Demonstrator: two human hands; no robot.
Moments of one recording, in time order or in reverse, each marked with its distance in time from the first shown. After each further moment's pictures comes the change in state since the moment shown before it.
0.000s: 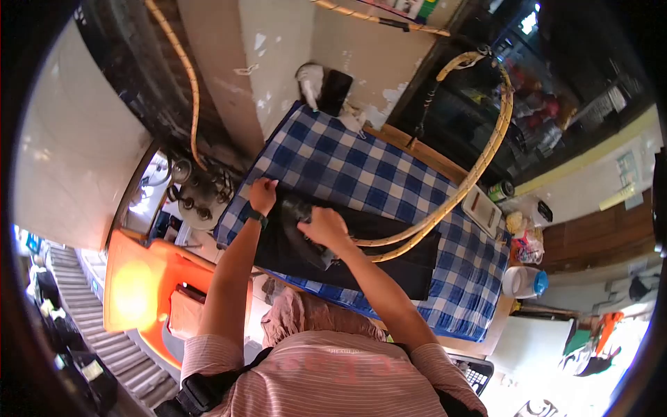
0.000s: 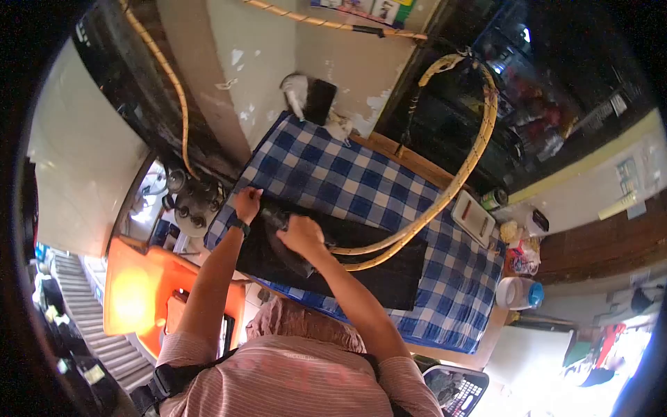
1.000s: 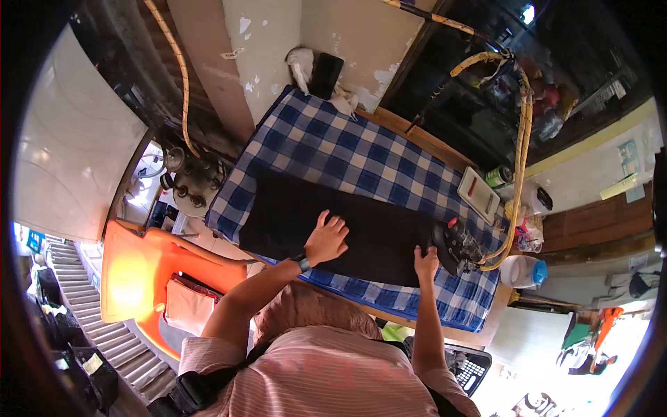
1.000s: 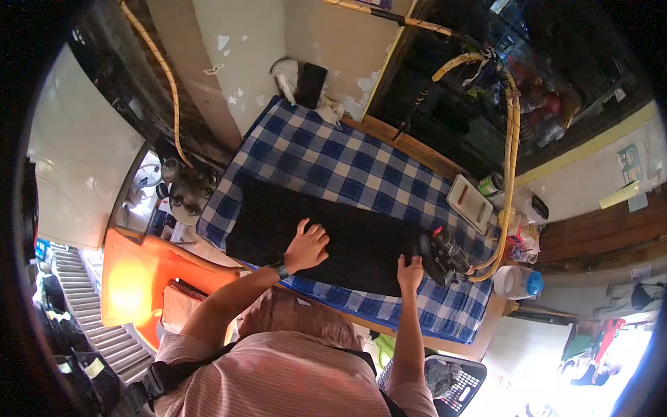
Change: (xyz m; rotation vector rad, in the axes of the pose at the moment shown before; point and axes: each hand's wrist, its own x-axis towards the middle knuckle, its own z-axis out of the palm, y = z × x) left_hand -0.178 0.166 0.038 0.289 -0.414 0.859; right_hand -0.170 0.315 0.038 -0.011 0.711 0.607
